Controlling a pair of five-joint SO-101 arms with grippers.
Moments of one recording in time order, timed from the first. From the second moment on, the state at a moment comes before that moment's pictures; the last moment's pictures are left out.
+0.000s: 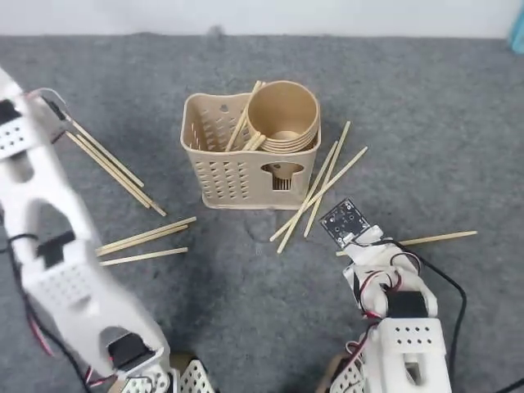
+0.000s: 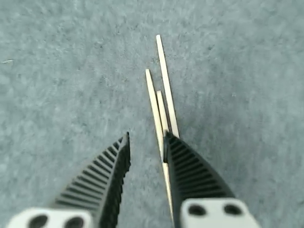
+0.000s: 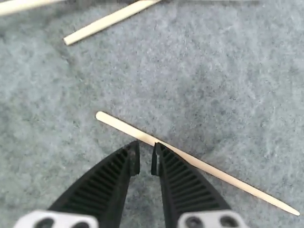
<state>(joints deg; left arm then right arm) -36.0 34.2 -35.7 73.5 17.5 -5.6 -72.4 89.4 46.3 37.8</state>
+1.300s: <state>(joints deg) -32.3 92.8 -93.6 60.1 22.6 -5.3 -72.4 89.4 45.3 37.8</state>
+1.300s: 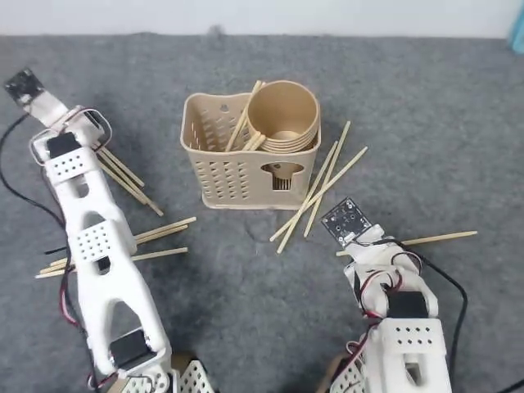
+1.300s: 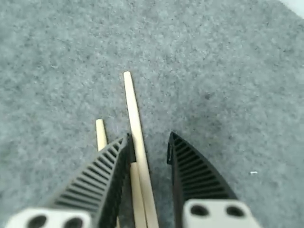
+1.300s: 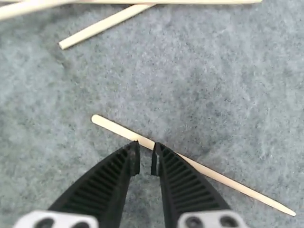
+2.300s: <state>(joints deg) -33.4 81.1 -91.8 98.6 22.6 -5.3 -72.4 89.4 45.3 37.8</state>
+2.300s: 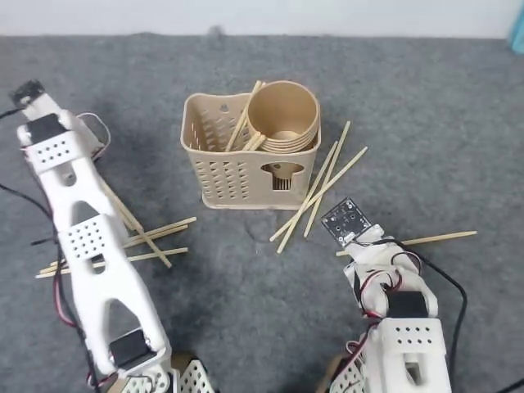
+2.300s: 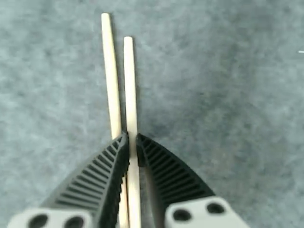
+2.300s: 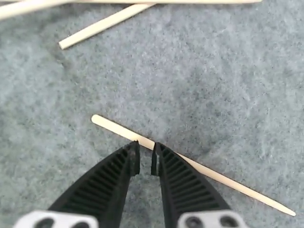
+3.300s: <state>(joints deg) -39.6 28.1 -11.3 84.1 8.7 -5.3 -72.4 89.4 44.2 37.8</state>
